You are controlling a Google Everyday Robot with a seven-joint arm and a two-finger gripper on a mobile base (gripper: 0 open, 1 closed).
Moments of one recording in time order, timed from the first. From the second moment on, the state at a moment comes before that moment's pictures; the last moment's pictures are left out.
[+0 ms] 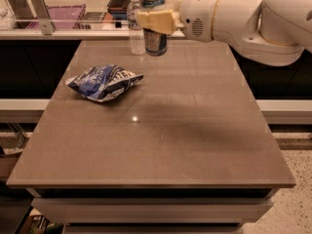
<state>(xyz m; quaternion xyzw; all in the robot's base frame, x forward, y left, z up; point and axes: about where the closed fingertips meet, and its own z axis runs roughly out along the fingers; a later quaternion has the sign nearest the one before) 0.598 0.009 1.056 -0.41 0.61 0.28 0.62</state>
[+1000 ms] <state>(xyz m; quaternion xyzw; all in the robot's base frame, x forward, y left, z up) 0.660 -0.001 1.044 -0.41 0.66 0.24 0.59</state>
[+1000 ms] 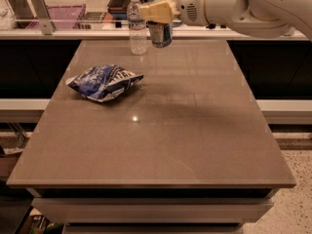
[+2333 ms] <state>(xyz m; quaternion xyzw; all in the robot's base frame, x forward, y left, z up) 0.750 -0.012 1.010 -0.37 0.64 0.27 0.62</state>
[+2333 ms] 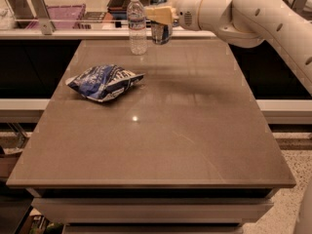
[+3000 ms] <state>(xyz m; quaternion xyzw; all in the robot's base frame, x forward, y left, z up) 0.775 -0.028 0.985 -0.35 0.66 0.26 0.61</state>
